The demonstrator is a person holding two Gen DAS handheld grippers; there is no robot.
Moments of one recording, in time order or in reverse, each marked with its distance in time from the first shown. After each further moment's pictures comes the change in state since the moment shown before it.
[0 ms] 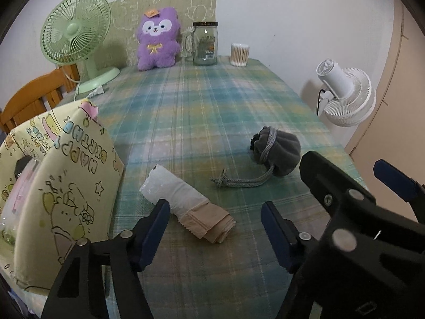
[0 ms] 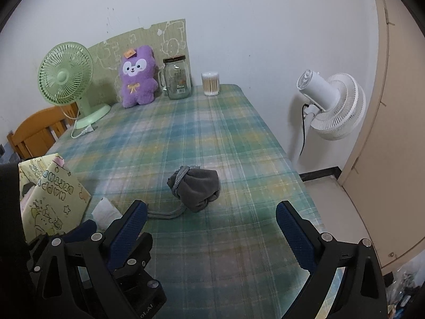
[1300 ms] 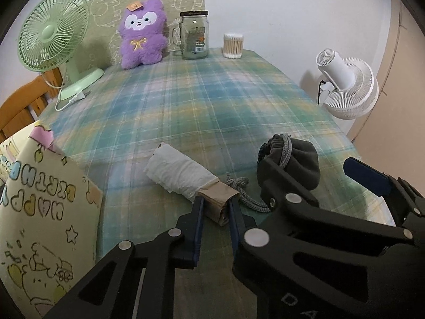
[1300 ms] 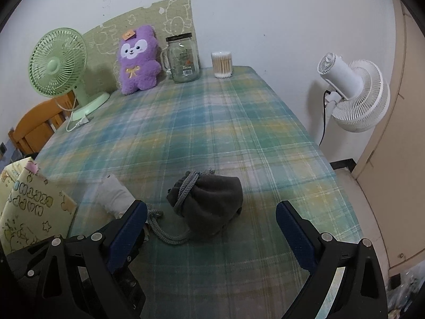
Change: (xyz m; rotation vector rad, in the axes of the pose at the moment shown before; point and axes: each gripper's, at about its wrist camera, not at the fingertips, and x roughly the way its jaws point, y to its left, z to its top) left arm 0.040 0.000 0.028 0.056 0.035 -0.024; right arm 0.071 0.009 0.013 0.007 0.079 0.055
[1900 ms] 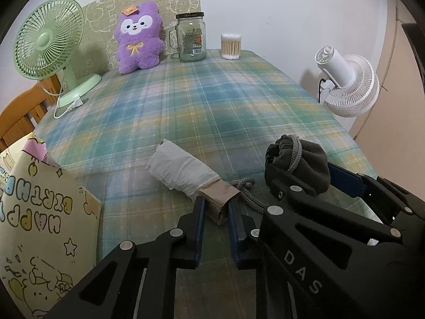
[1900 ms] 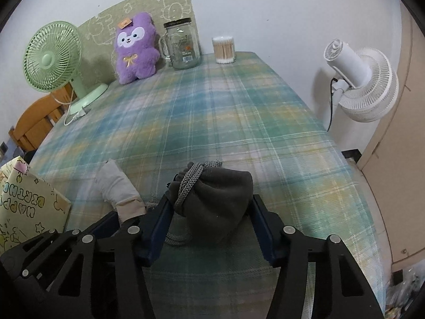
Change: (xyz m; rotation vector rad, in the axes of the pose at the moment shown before) left arm 0.003 -0.003 0.002 0.029 -0.015 0.013; right arm 0.017 -0.003 0.001 0.014 0.057 0.016
